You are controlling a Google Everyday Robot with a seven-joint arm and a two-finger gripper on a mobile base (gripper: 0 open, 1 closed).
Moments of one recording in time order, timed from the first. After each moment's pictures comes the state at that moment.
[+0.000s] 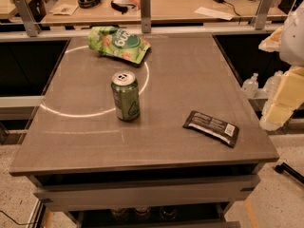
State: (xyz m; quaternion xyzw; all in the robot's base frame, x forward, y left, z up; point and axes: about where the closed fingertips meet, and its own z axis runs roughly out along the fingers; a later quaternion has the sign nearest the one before) arm 0.438 -0.217 0.976 -0.60 0.78 -0.03 0.16
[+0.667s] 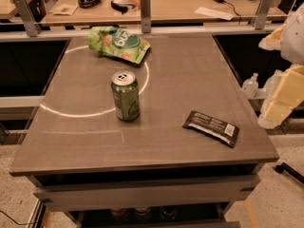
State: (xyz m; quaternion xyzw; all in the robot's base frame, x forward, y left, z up) arm 0.439 -0.215 0.979 -0.60 0.78 -0.02 0.18
